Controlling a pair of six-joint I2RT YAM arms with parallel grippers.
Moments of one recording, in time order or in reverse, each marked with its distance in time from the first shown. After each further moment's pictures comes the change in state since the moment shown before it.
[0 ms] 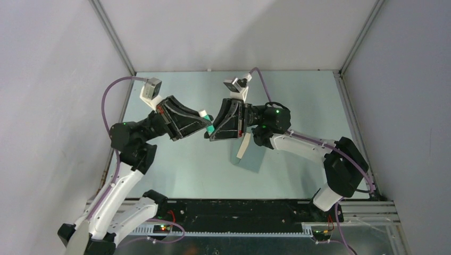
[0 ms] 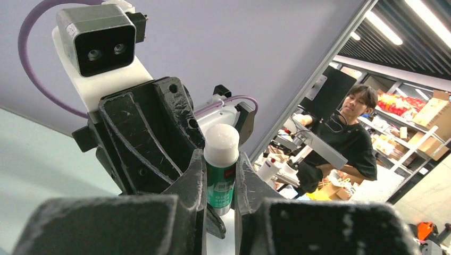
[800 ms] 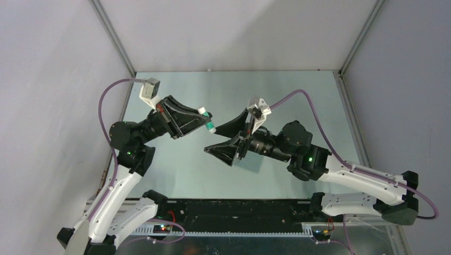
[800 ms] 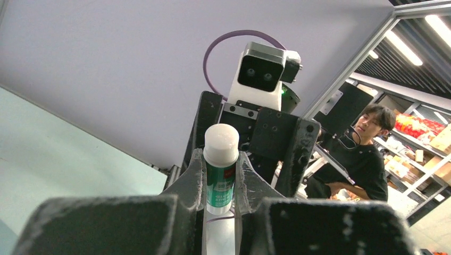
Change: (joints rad) left arm 0.014 -0.031 0.000 -0.113 -0.058 0.048; right arm 0.325 -0.537 -0.055 -1.236 0.790 -1.083
